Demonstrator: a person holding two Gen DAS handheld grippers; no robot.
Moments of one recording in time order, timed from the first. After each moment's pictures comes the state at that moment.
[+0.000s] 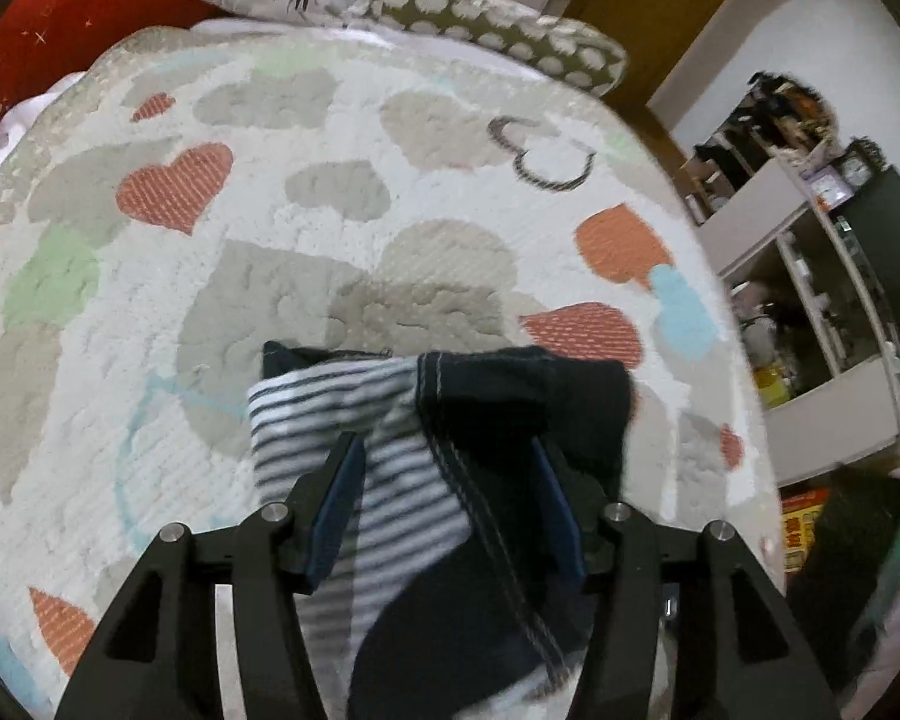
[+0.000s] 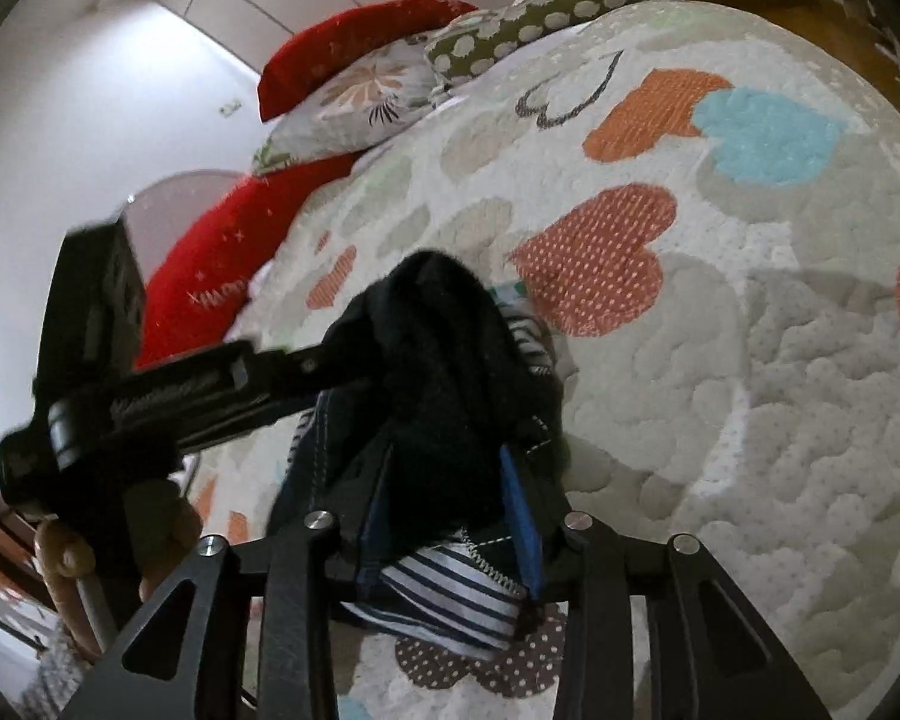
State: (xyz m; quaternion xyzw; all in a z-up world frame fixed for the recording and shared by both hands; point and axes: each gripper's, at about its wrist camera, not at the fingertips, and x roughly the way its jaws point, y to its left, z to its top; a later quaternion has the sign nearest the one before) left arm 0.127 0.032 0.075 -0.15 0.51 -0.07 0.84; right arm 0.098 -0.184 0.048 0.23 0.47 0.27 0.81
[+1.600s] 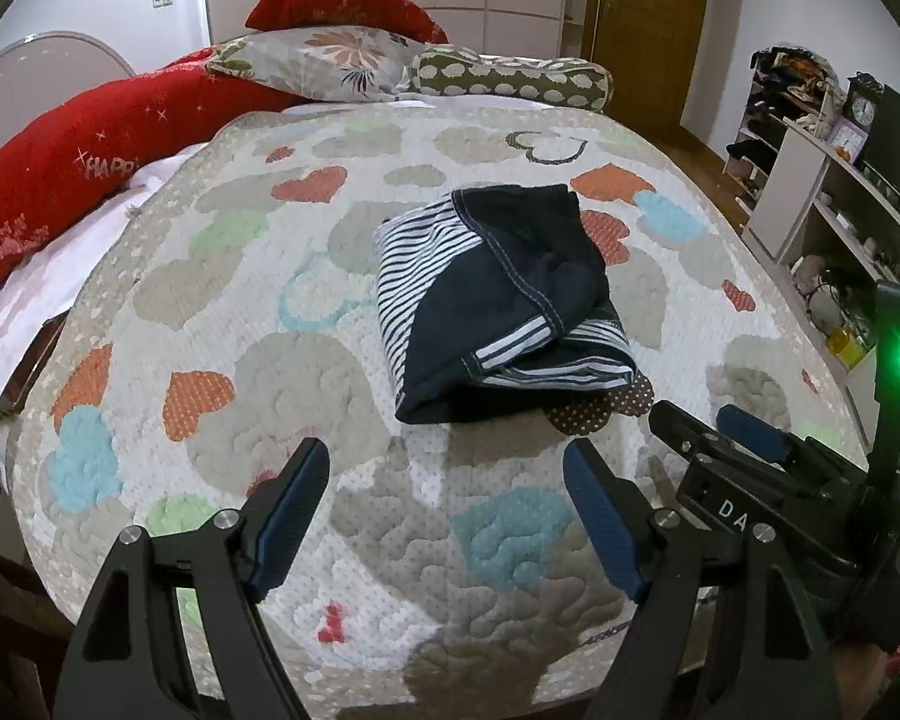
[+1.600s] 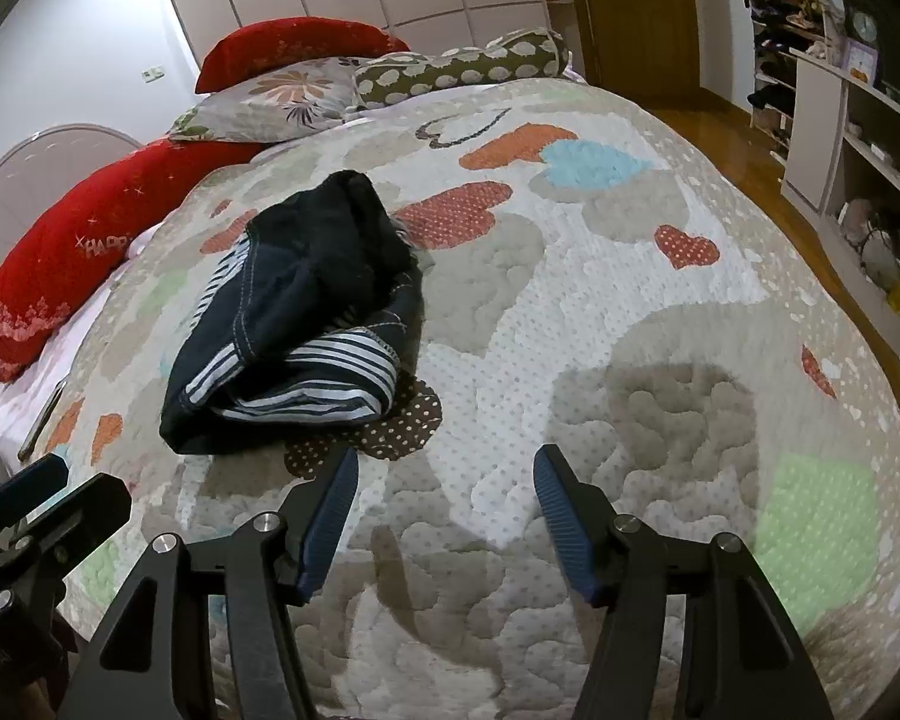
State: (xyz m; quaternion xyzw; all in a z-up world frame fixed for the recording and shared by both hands) left arm -0.057 -0.007 0.090 -0.03 0.44 0.03 0.90; right arm -0.021 -0.186 0.066 0.07 0.45 0.10 0.89
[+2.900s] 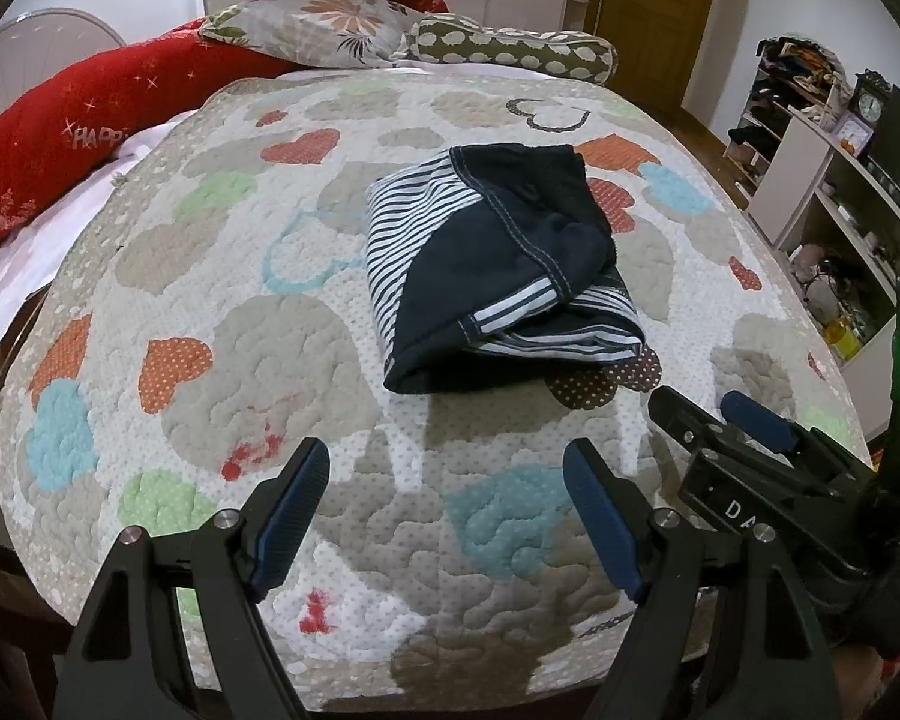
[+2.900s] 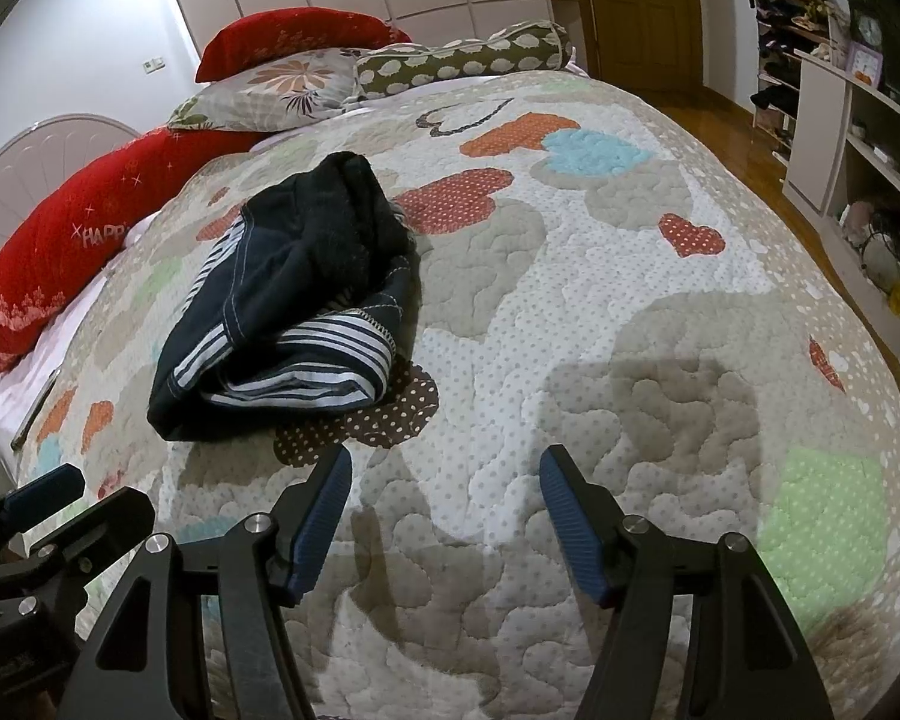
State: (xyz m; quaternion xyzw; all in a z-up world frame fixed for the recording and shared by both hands) left arm -0.051 -0.004 0.073 -0.05 0.47 0.02 0.88; right arm -0.022 -0.184 0.060 0.06 0.45 0.10 0.88
